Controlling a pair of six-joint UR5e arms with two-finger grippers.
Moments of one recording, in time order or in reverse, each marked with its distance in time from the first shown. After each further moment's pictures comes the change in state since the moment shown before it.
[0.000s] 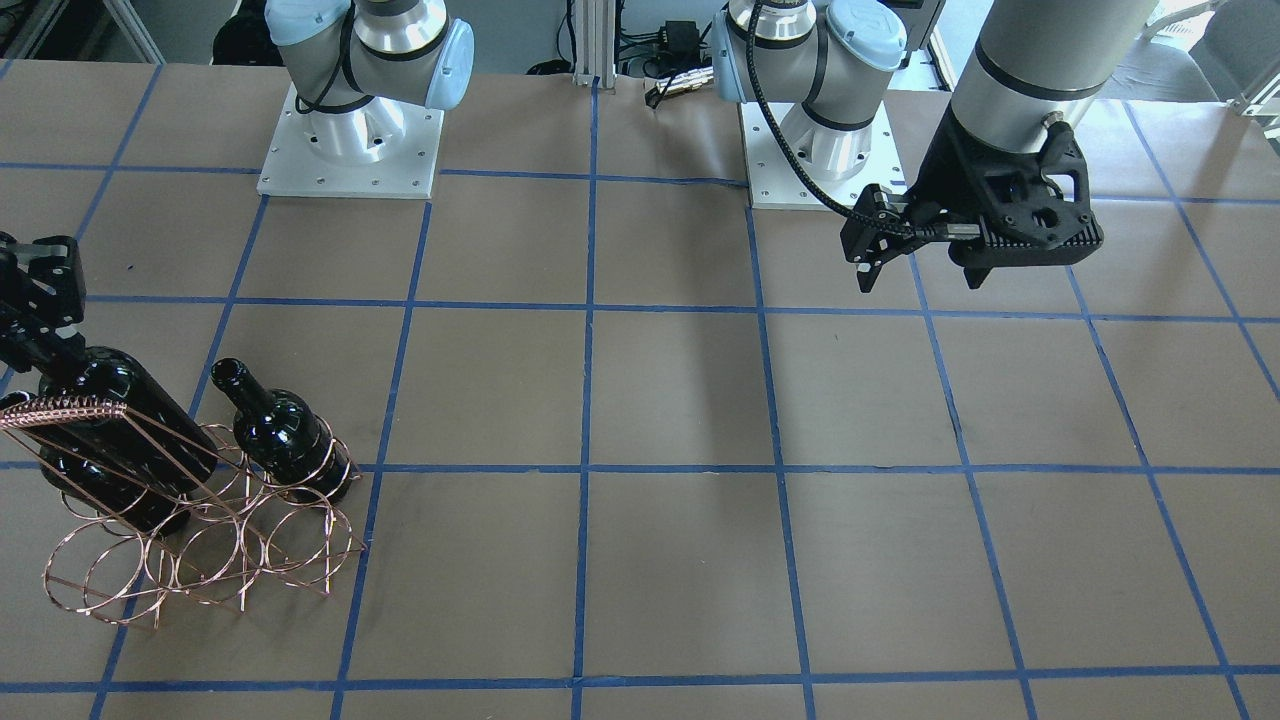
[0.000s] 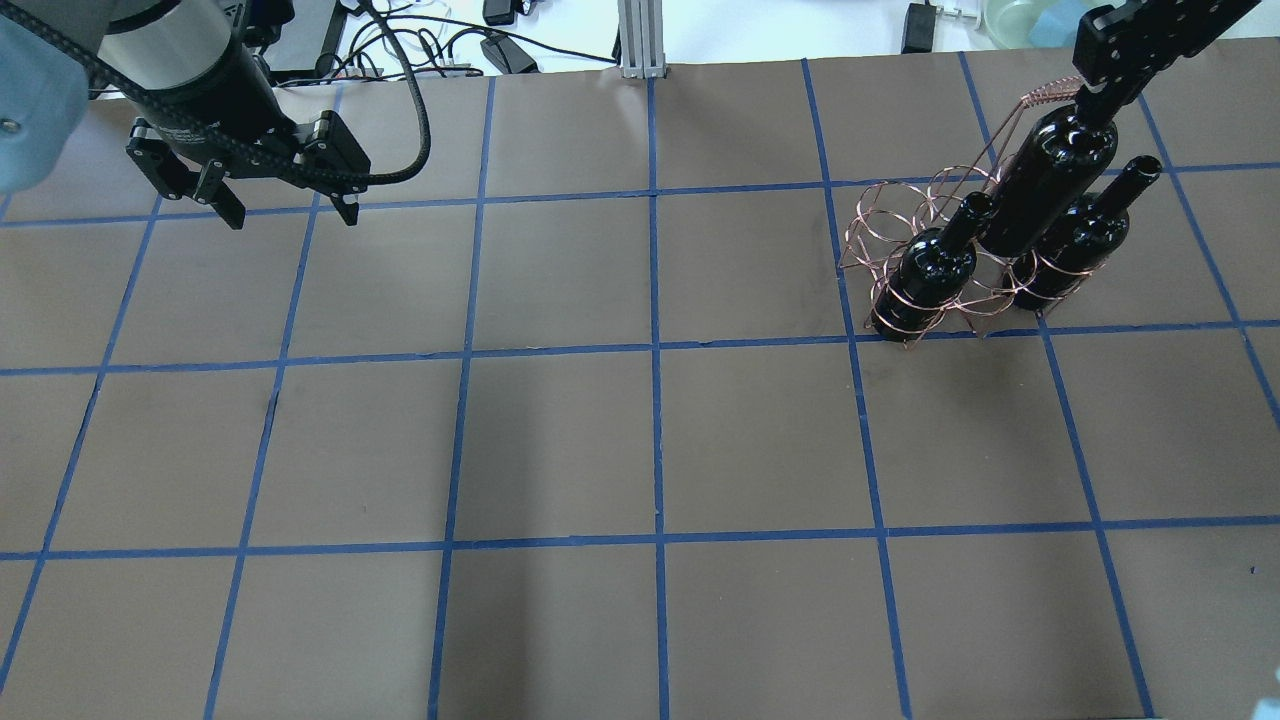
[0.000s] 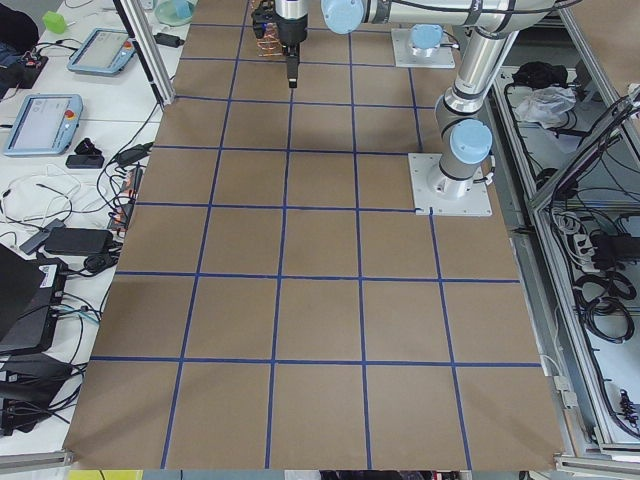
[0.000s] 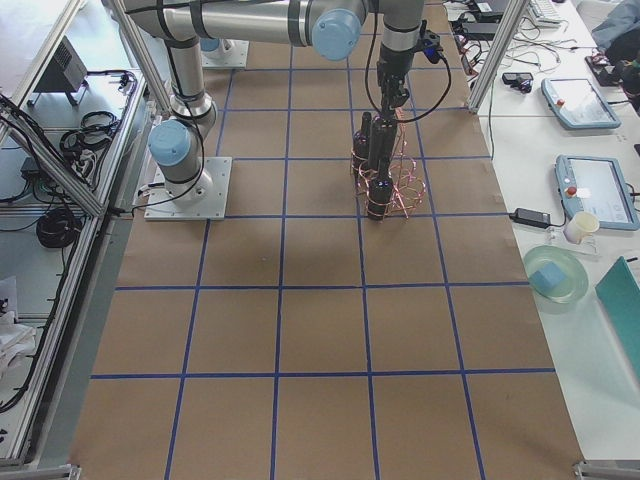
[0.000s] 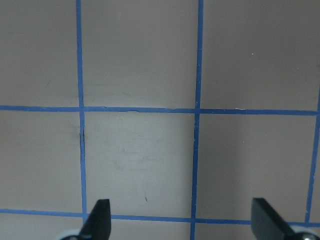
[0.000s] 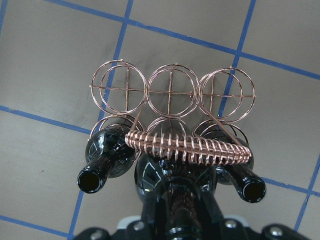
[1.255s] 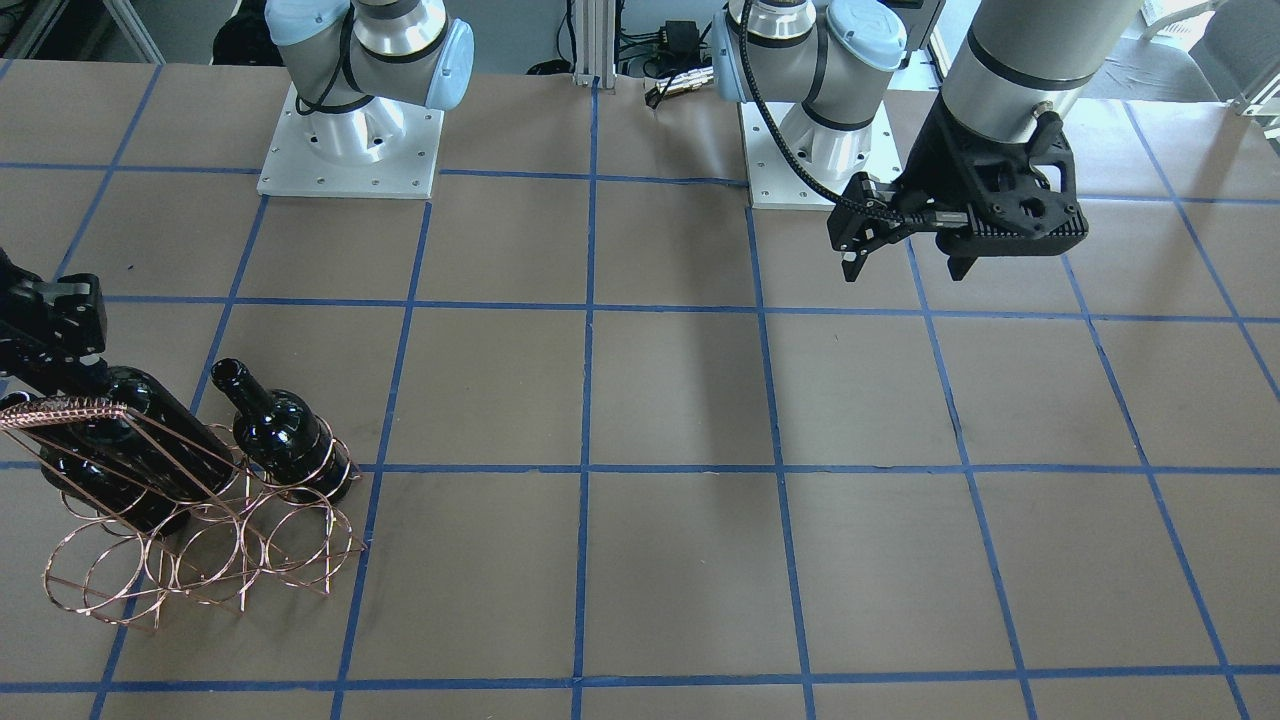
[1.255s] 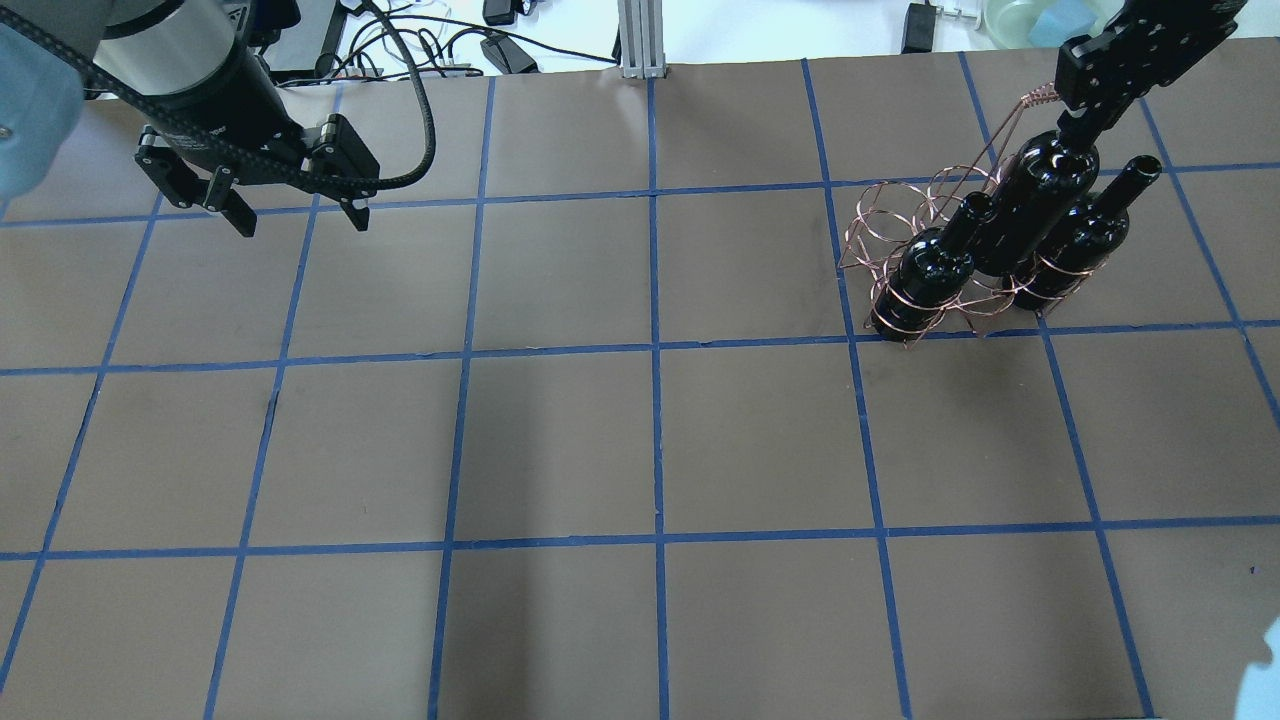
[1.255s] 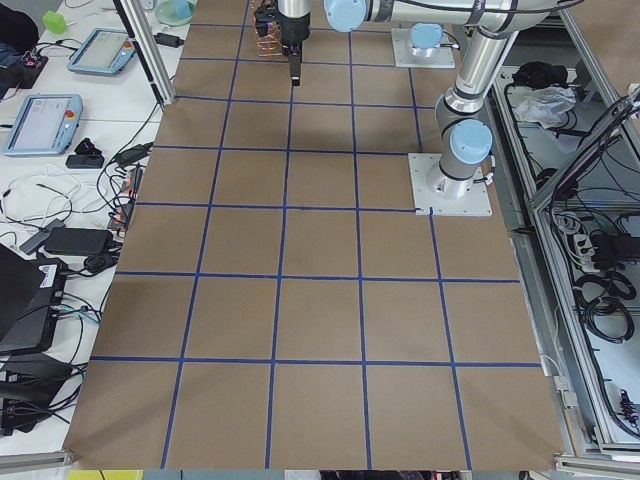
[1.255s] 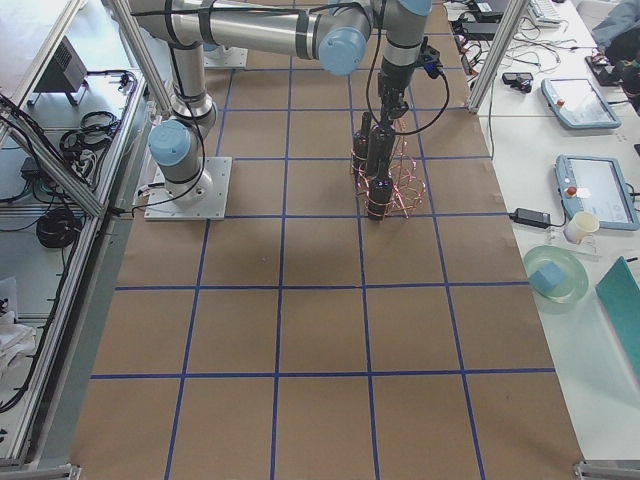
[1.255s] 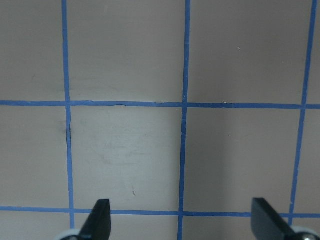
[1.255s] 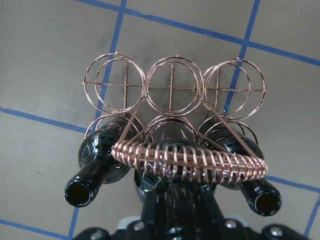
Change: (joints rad) left arm -0.005 0.016 -0.006 -0.027 -0.051 -0.008; right arm -0.002 0.029 0.036 -0.027 -0.005 0.016
